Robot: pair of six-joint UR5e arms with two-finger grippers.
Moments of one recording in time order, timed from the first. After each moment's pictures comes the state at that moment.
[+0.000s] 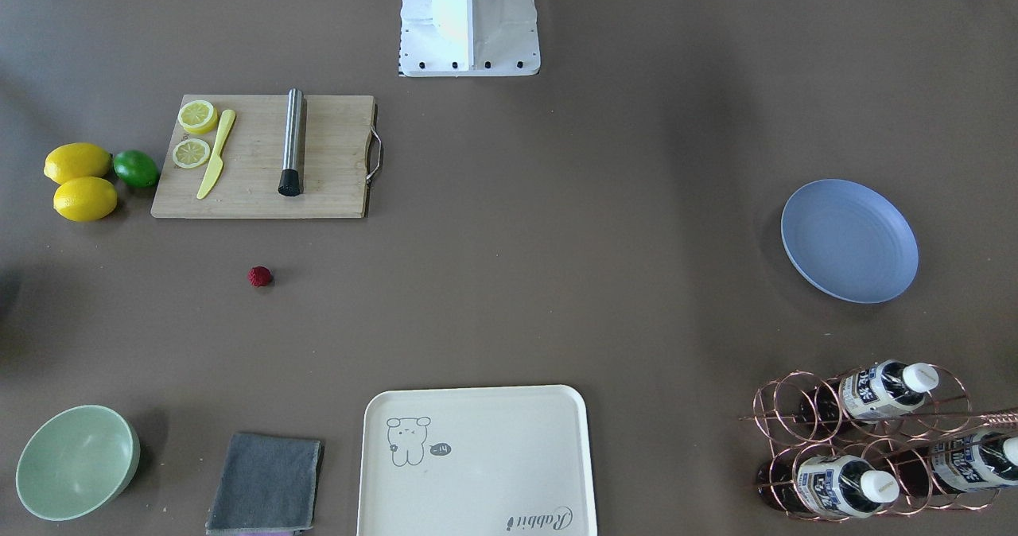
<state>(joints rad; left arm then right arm) -1.56 -1.39 -1.80 -1.80 -2.34 0.10 1.58 -1.64 1.78 -1.67 2.36 0.05</state>
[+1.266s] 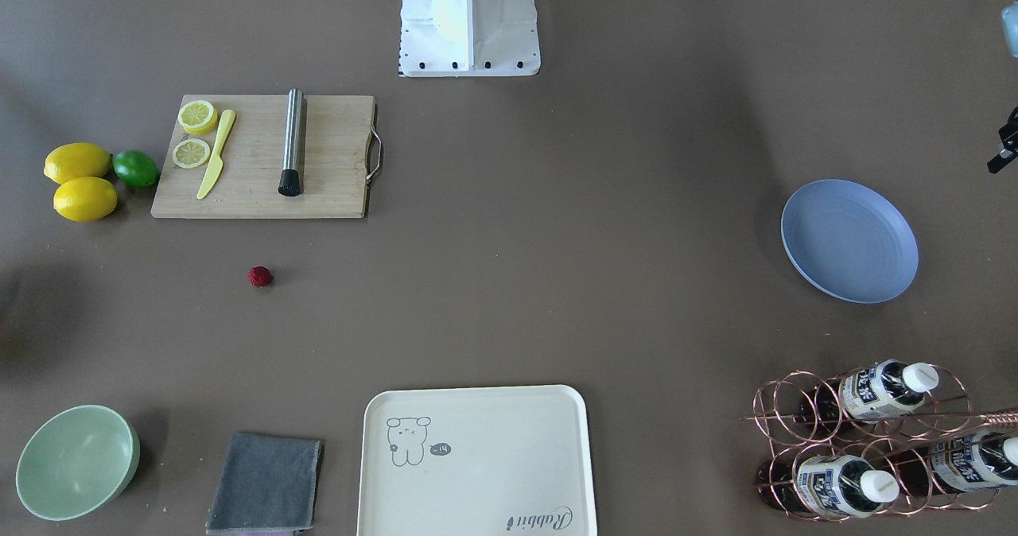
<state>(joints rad) -1.40 -1.50 -1.48 -2.32 -2.44 -0.23 1.44 -1.54 1.79 -1.61 2.38 0.27</state>
